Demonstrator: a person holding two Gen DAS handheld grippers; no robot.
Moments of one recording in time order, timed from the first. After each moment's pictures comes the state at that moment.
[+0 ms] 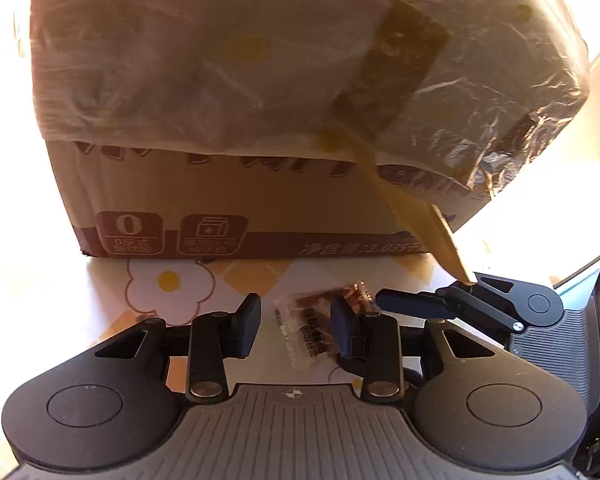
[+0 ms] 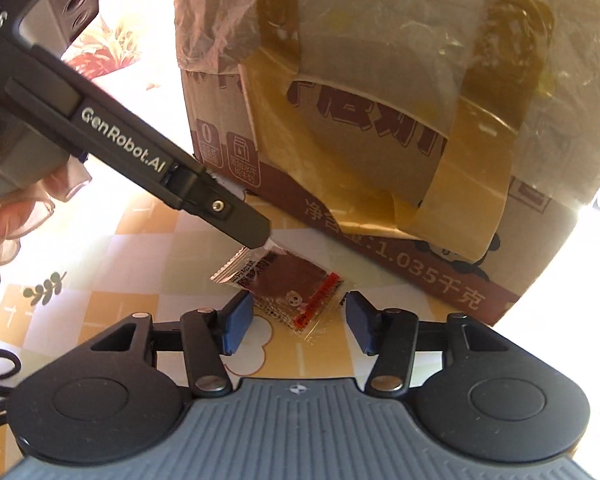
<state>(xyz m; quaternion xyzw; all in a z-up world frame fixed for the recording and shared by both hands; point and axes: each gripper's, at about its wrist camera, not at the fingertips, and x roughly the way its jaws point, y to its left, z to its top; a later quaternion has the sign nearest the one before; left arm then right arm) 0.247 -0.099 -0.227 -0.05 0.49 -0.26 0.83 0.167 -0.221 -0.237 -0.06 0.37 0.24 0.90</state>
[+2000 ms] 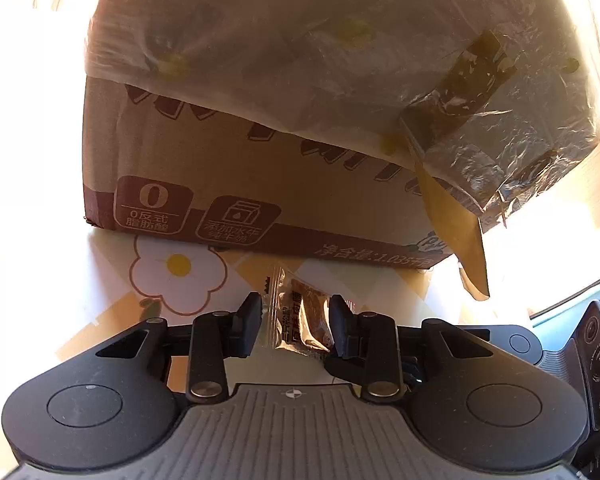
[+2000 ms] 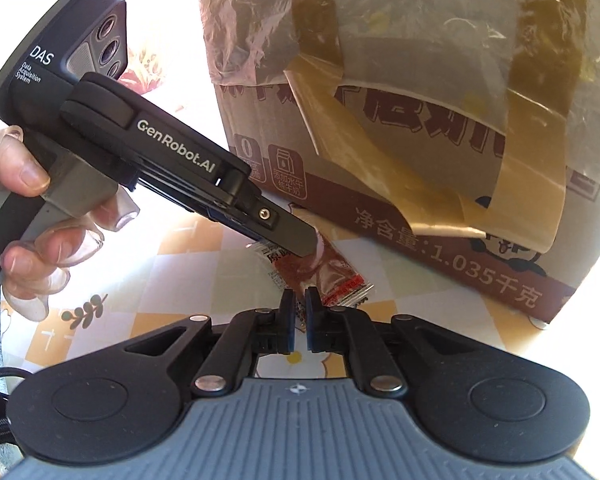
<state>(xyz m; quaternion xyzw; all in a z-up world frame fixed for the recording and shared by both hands) 0.262 -0.071 -0.262 -0.13 0.49 -0.27 0.82 0.161 -0.222 -0.242 -0.01 0.35 0.29 0.89</state>
